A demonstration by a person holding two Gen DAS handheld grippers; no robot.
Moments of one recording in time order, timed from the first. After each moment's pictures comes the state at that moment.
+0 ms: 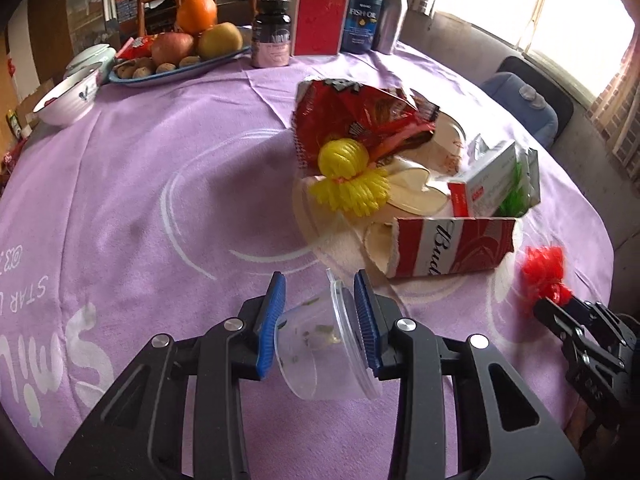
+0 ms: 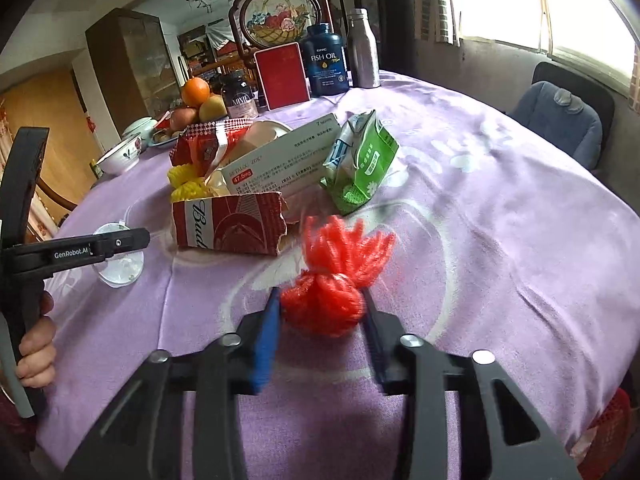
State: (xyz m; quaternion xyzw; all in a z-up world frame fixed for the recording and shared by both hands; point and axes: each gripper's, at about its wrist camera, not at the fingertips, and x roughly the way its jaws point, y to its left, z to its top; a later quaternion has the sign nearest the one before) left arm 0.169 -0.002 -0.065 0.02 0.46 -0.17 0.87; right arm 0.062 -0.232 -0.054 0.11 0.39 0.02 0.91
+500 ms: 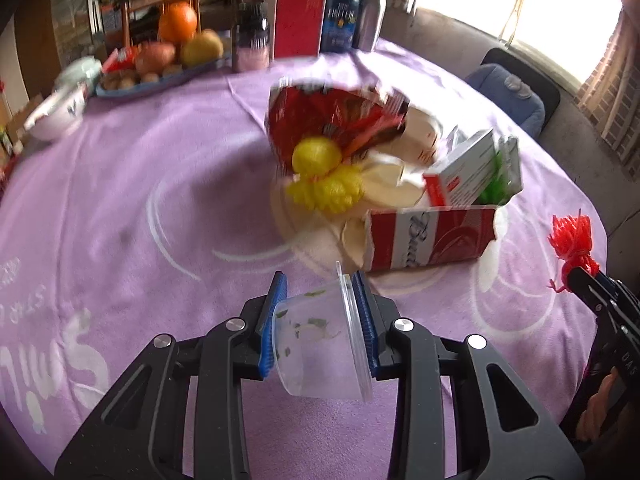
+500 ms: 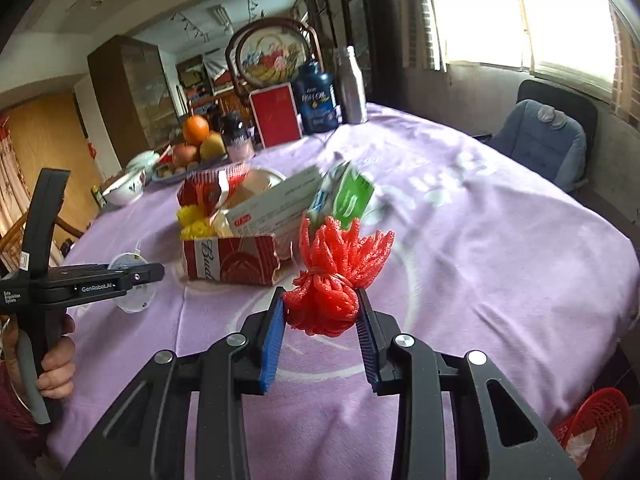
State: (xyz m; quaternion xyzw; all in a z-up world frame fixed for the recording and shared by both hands) left arm 0.155 -0.010 -0.056 0.05 0.44 -0.19 0.88; right arm 0.031 -0.250 -0.023 0.13 0.33 0.01 0.93
